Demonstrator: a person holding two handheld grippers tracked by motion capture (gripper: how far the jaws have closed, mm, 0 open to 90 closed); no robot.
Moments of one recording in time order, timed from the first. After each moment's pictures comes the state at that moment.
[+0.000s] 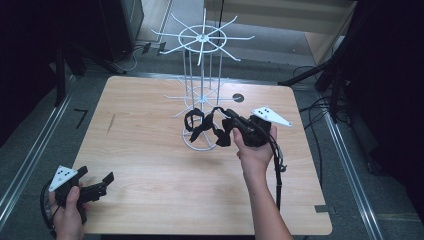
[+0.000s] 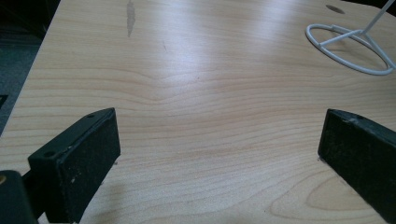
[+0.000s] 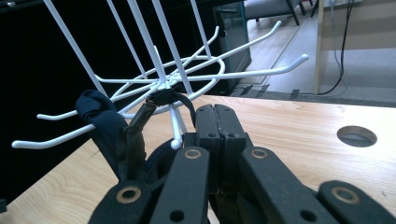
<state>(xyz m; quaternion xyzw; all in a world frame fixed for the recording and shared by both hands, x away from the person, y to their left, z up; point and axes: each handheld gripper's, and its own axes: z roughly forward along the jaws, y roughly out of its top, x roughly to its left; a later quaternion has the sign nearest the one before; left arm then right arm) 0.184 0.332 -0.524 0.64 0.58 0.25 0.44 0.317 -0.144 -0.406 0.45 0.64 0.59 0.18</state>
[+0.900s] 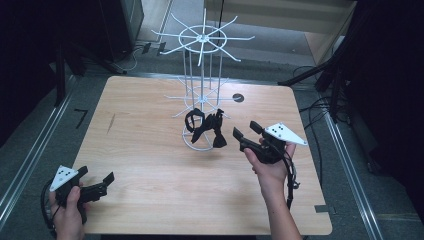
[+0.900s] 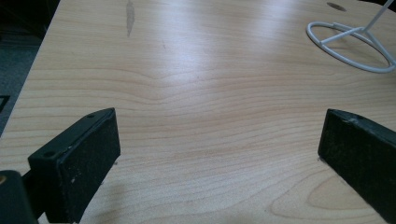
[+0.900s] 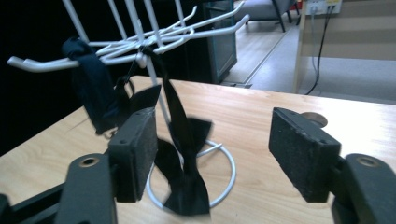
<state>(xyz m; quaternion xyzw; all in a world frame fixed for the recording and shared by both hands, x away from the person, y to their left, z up) 0.185 0.331 -0.524 0.64 0.58 0.26 0.44 0.284 -0.181 -0.426 0.44 0.66 0.57 0.22</state>
